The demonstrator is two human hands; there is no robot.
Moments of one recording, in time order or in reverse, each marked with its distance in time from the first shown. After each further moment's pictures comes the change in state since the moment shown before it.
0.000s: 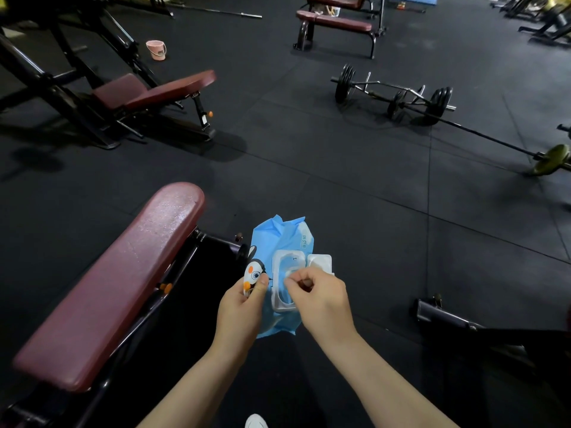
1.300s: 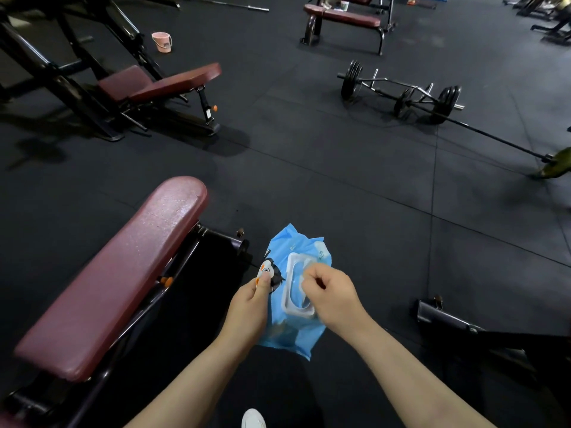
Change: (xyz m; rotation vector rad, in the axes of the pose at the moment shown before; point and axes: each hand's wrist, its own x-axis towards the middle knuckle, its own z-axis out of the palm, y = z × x) left_hand 0.012 -0.013 0.008 0.067 -0.104 -0.045; right_hand 0.014 0.007 -0.023 0.104 -0.227 0.030
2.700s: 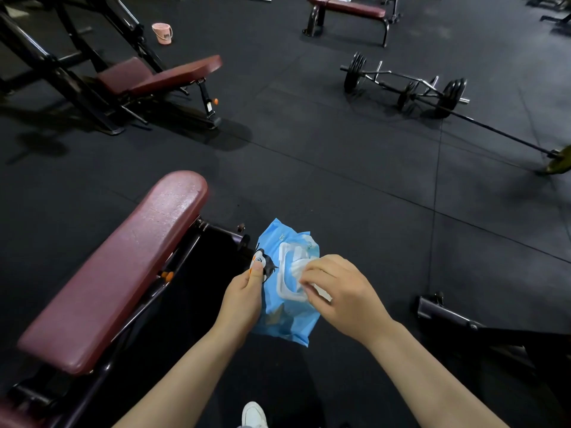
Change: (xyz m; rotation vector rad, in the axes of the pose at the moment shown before) left_hand 0.010 0.008 -0.002 0.030 0.087 -0.048; right_hand 0.006 0.024 -0.030 -0.654 0.039 -0.775
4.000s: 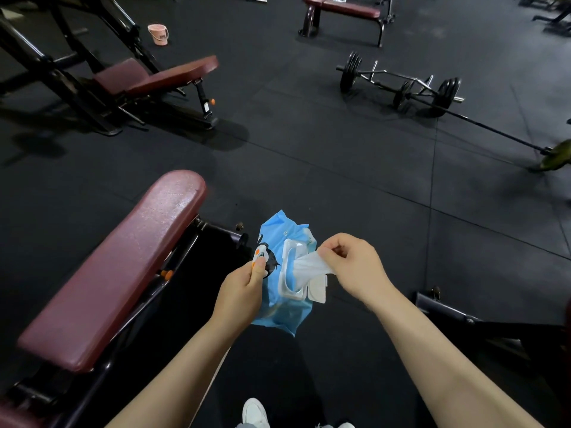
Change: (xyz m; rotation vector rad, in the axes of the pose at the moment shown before) left_hand -0.005 -0.004 -0.009 0.309 0.000 0.245; right_hand 0.024 -0.004 -0.022 0.399 -0.035 0.872
